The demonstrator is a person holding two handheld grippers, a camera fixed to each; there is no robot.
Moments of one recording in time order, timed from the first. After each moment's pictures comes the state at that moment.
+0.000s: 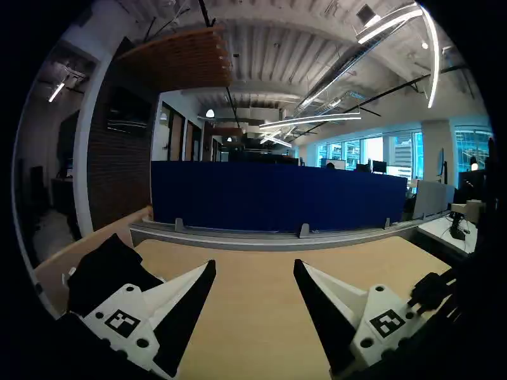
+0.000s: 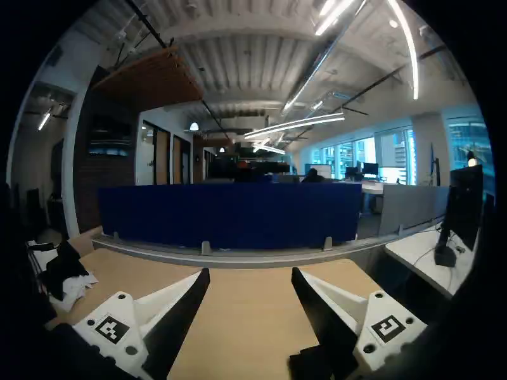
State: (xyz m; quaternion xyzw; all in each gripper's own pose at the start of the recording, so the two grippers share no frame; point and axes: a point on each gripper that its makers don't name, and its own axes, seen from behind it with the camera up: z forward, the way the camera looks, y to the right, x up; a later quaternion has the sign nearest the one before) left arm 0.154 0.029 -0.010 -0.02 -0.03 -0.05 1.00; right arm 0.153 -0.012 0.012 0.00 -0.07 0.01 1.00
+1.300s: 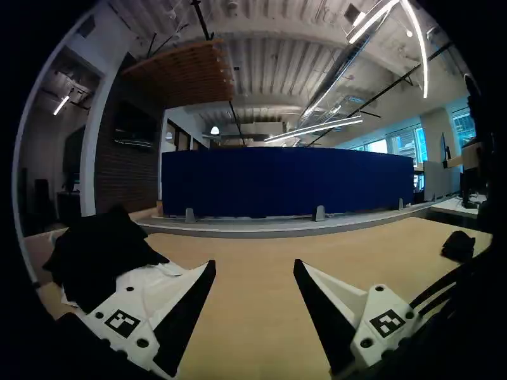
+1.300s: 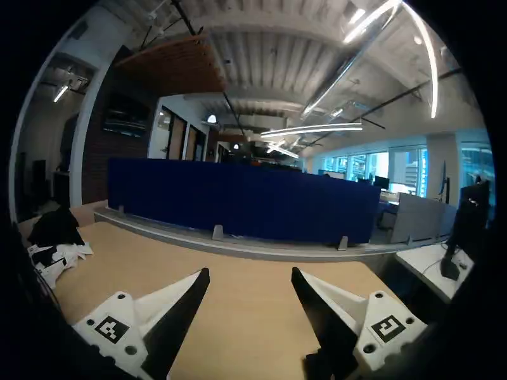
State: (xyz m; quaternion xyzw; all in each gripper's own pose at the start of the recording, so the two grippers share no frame) left arm 0.012 0.011 -0.004 0.01 0.02 -0.02 1.00; right arm 0.082 -0.067 0.032 0.03 -0.07 -0.05 1.00
